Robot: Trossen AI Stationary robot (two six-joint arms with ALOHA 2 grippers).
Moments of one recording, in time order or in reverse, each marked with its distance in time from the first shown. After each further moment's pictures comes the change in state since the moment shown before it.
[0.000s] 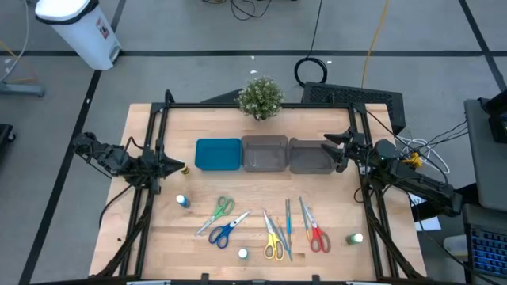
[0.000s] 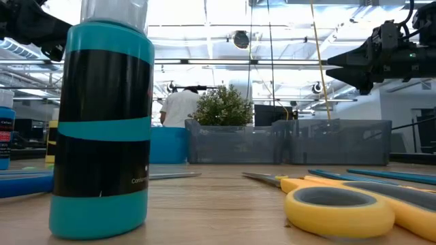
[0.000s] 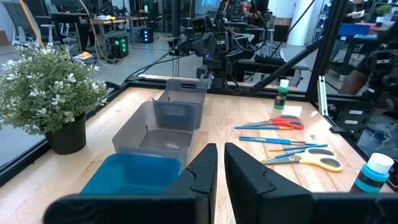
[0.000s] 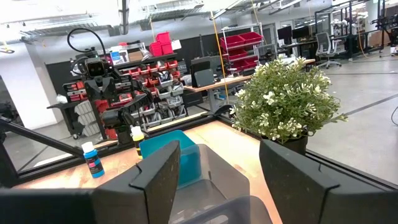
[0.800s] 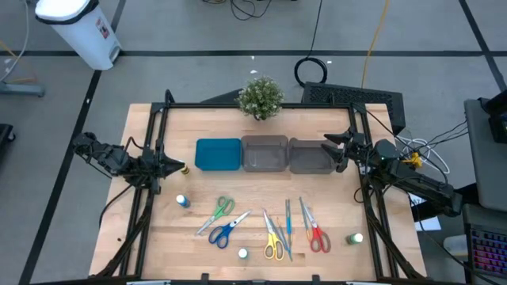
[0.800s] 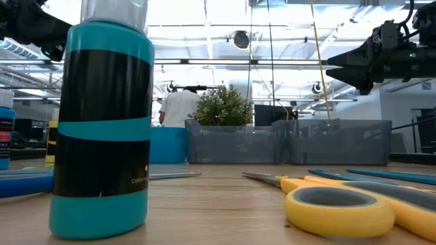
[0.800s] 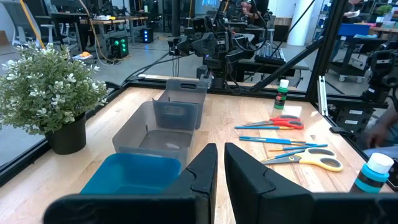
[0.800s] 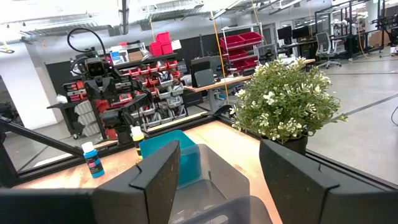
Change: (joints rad) left arm 0.000 0.000 0.000 0.000 0.000 0.000; right arm 0.000 0.000 0.000 0.000 0.000 0.000
